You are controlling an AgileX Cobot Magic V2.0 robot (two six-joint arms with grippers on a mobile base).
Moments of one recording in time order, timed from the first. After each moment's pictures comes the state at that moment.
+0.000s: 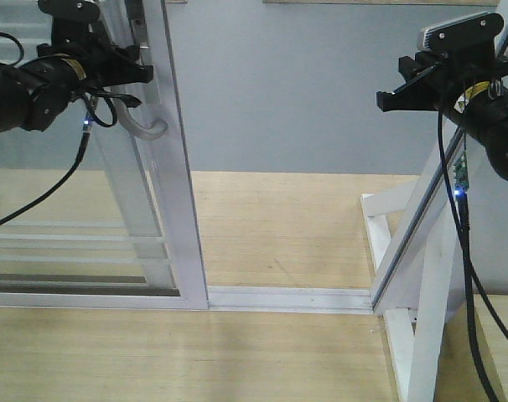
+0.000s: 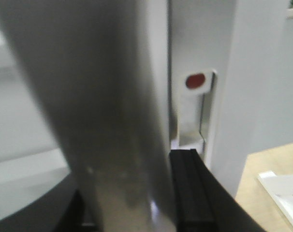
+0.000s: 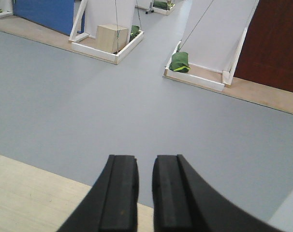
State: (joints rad) left arm -0.14 1.98 -1.39 0.33 -0.23 -0.25; right arm 0.06 1.72 -0.98 -0.28 -0.45 0.05
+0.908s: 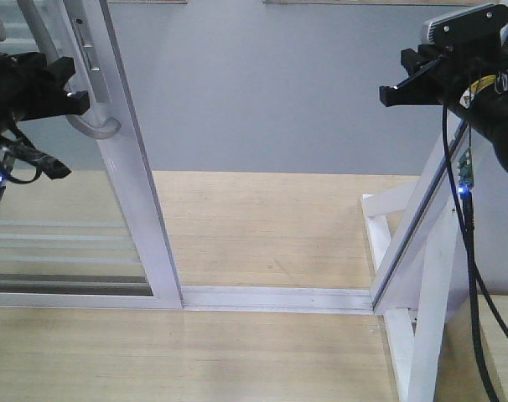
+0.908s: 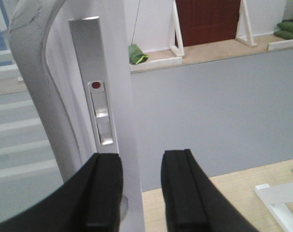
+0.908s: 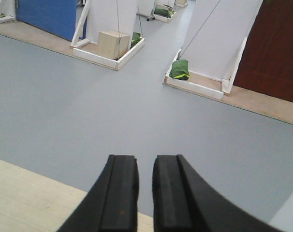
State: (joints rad) left arm -0.10 1.42 -0.79 0.33 -0.38 -0.22; right arm 0.06 1.65 -0.97 -0.32 -0.42 0.08
